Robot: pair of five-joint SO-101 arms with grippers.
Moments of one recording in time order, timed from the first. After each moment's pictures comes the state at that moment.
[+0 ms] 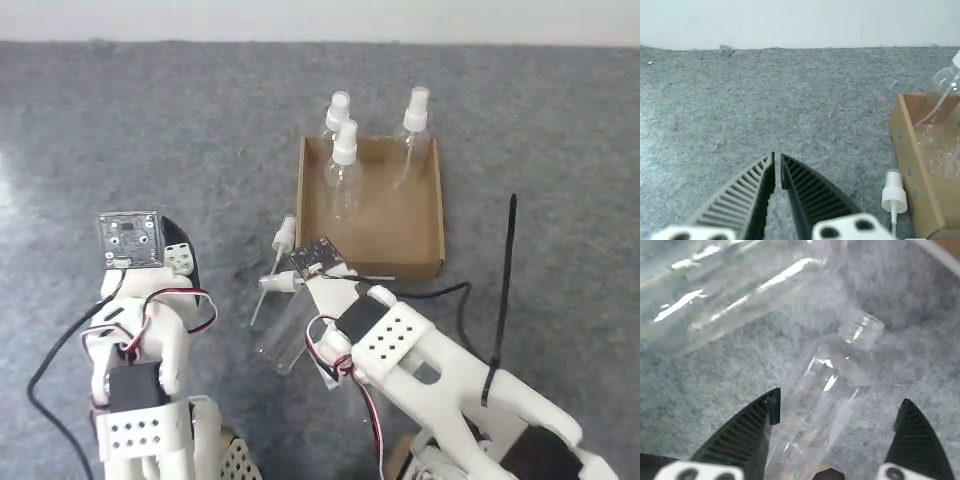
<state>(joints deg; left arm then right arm) -13.8 -82.7 76.8 46.1 0.4 -50.4 -25.8 51.5 70.1 -18.7</state>
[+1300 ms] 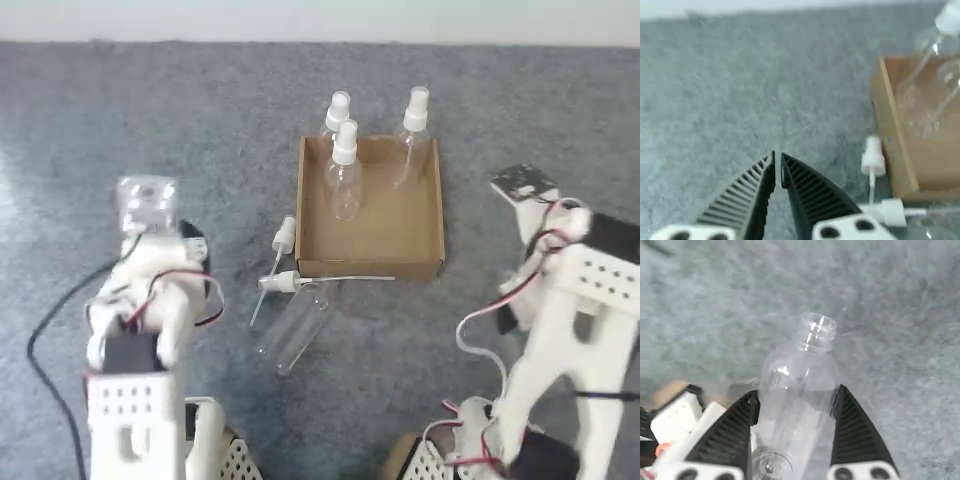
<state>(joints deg) -8.0 -61.9 61.8 55.8 -1.4 21.3 -23.8 23.1 98.2 45.1</state>
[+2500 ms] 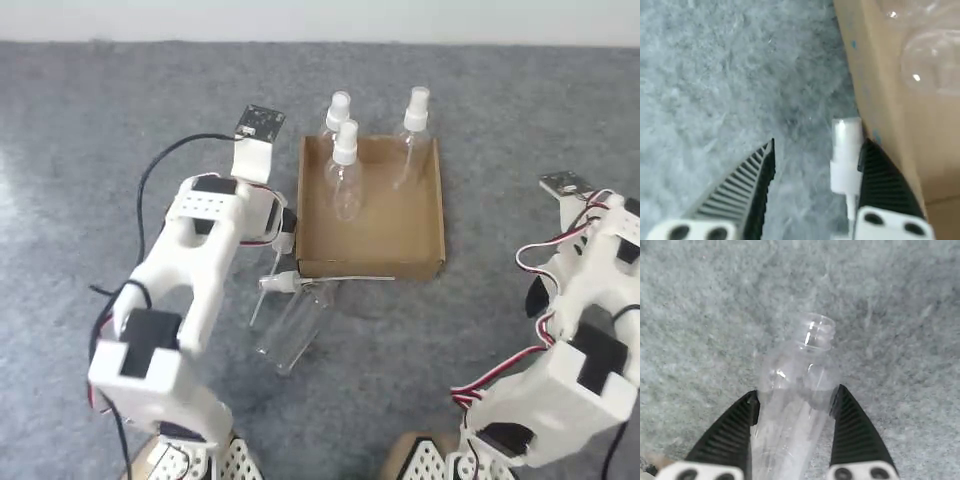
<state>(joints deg) 1.7 12.0 22.9 49.8 -3.6 30.2 11.0 13.1 78.1 46.9</state>
